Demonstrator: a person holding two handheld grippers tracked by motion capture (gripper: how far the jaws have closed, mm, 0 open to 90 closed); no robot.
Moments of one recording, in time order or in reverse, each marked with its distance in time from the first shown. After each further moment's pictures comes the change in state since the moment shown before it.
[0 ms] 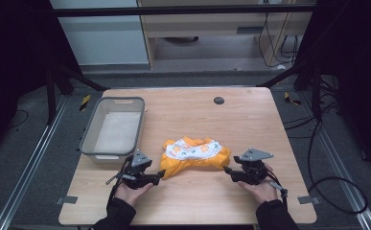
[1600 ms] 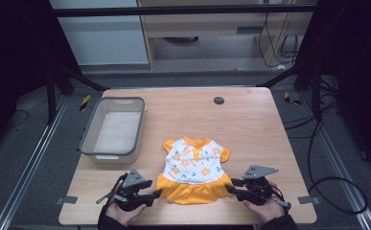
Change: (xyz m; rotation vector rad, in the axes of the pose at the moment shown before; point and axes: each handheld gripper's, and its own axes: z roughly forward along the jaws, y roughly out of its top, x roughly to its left) left arm -0.025 -0.029 -0.049 -0.020 -0.100 -0.016; right arm 0.033 -0.021 -0.039 0.082 0.148 0.021
